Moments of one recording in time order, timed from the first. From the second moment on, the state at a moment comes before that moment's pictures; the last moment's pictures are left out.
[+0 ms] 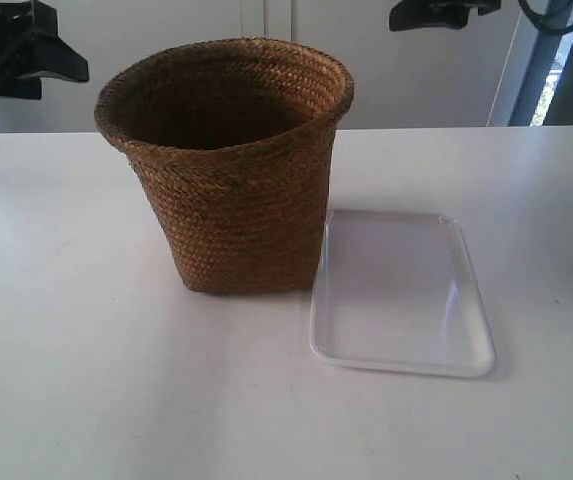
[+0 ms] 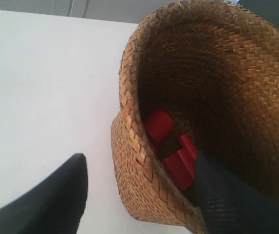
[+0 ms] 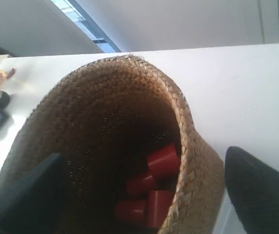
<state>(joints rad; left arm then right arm) 0.06 1.47 -1.30 -0.73 0.73 0.43 0.08 1.77 -1.78 0.63 0.84 -0.20</state>
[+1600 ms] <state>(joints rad) -0.01 1.66 -1.30 -0.96 0.68 0.43 0.22 2.00 -1.91 0.21 0.97 0.15</state>
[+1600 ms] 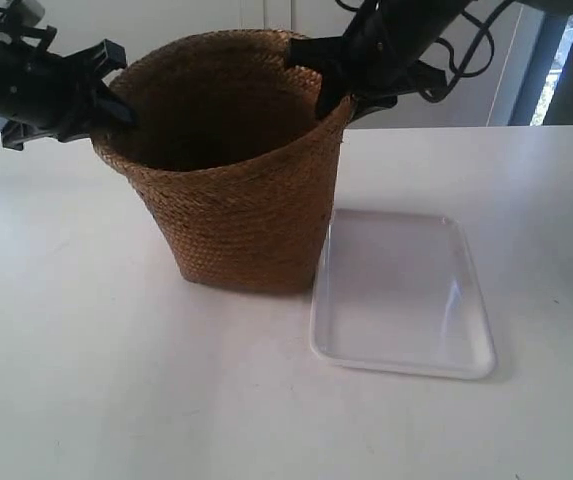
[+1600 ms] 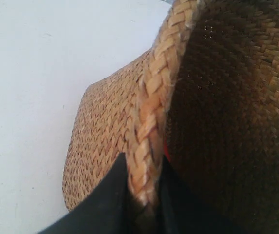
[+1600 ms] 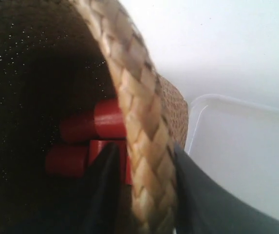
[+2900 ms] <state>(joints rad) -0.01 1.26 -1.30 -0.57 0.73 0.35 0.42 1.65 -1.54 0.09 0.57 0.15</state>
